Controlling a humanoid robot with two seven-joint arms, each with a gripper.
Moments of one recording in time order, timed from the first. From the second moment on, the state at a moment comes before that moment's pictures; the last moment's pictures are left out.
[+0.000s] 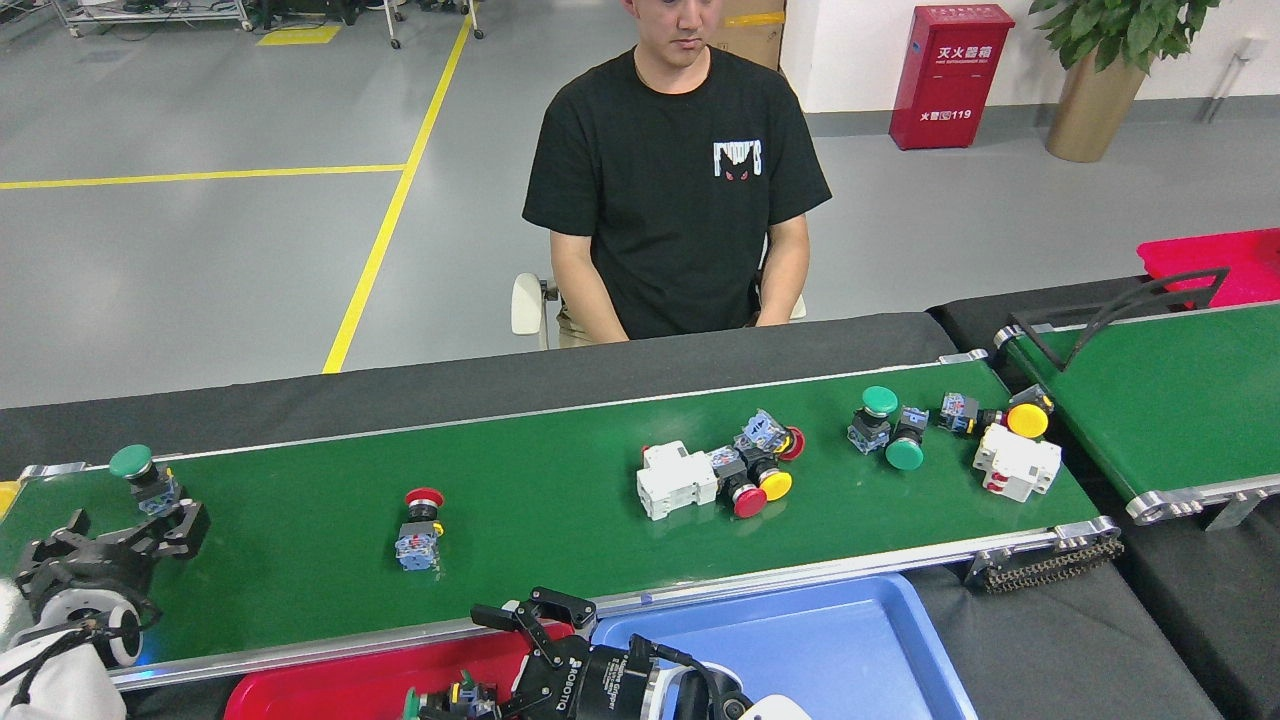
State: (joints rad) left arm -0.48 0.38 0.34 -0.63 -1.57 -0.11 -0.05; right arm -0.30 0.16 0.65 -1.31 1.25 -0.59 0.08
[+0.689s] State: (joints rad) left arm -0.49 0.57 0.35 -0.41 -1.39 -0.04 0.02; right arm -0.20 0.00 0.50 -1.33 1.25 0.21 -0.18
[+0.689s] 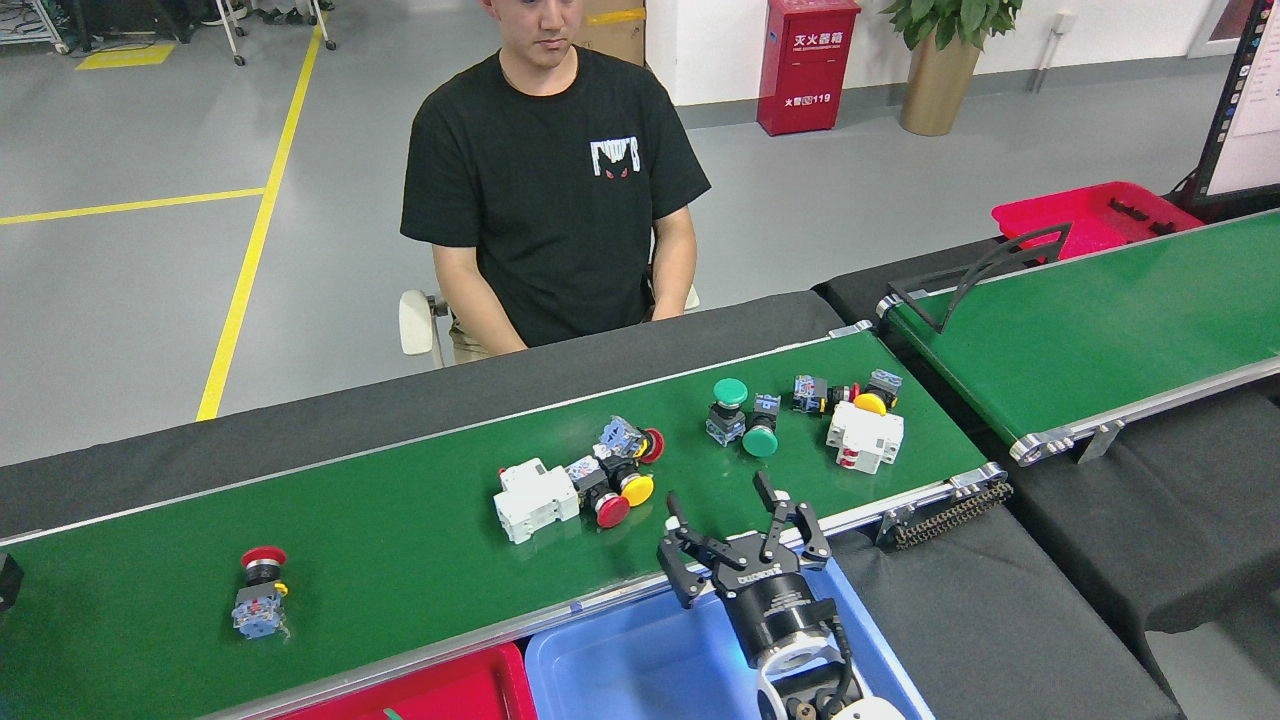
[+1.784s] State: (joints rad) left arm 0.29 0.36 0.38 -1.52 -1.17 -0.52 -0.06; right arm -0.18 -0.03 0.49 -1.36 1.25 0.21 -0.16
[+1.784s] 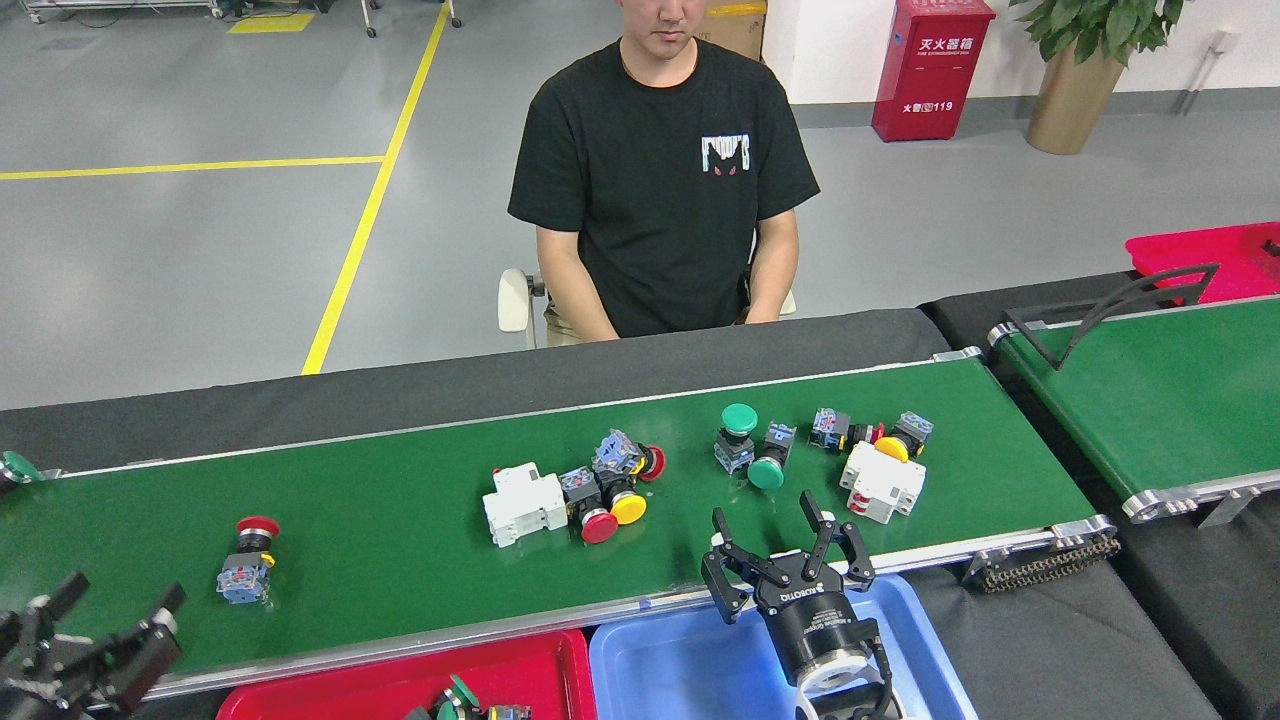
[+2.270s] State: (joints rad) left arm 0.29 0.25 0.50 -1.57 -1.31 -0.33 -0.06; right arm -0.19 0.02 0.50 -1.33 1.25 0.22 -0.10
